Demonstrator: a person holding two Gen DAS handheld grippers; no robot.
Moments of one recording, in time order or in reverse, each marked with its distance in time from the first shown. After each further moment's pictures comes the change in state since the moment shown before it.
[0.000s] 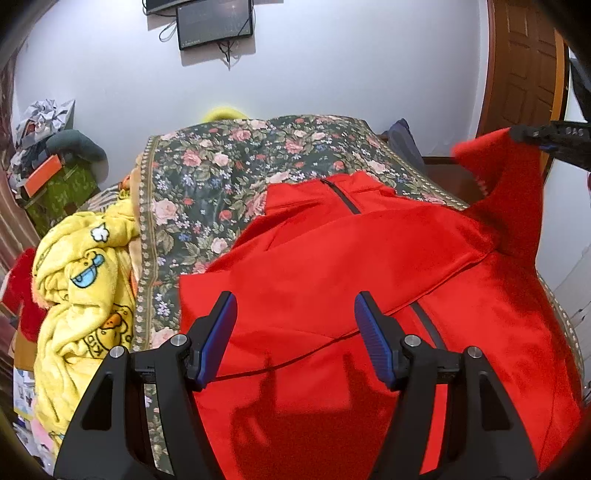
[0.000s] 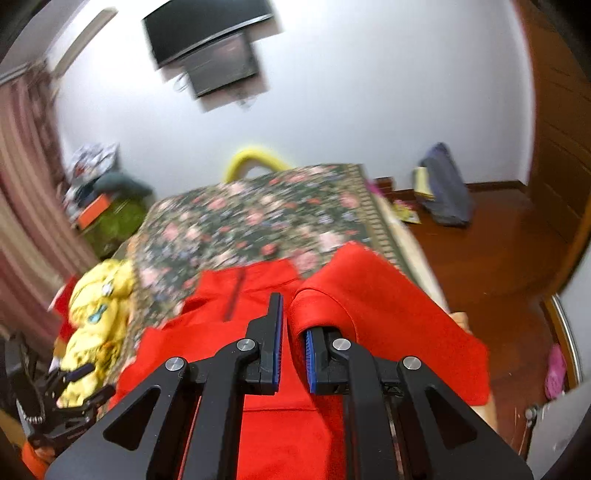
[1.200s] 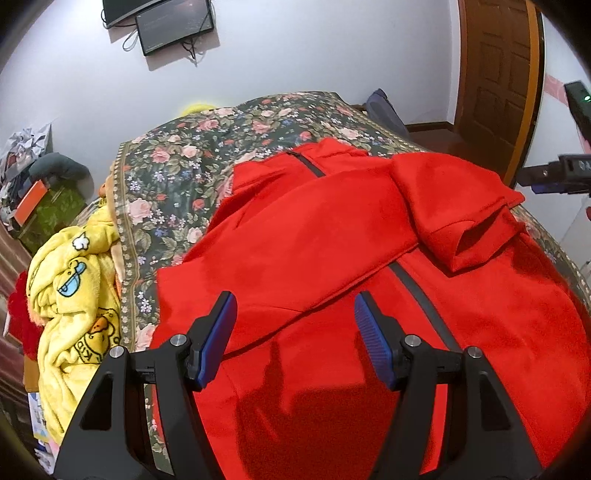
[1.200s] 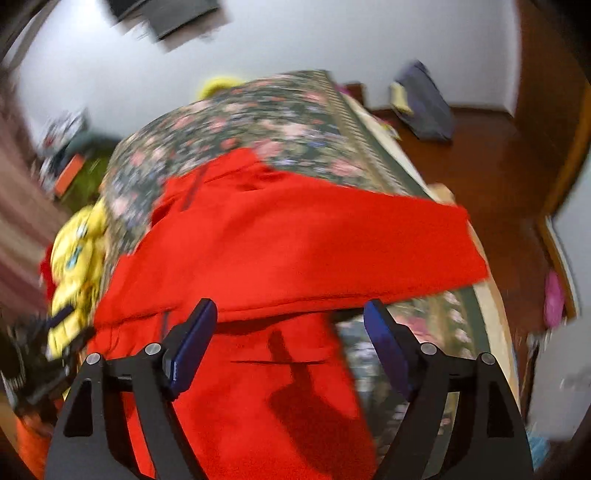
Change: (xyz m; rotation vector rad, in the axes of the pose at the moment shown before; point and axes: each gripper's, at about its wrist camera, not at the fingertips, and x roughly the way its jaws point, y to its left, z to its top) left arm 0.021 -0.044 -0.023 0.137 0.065 -0.013; right arm 0.017 -0.058 -0.093 0.183 0.263 -0.070
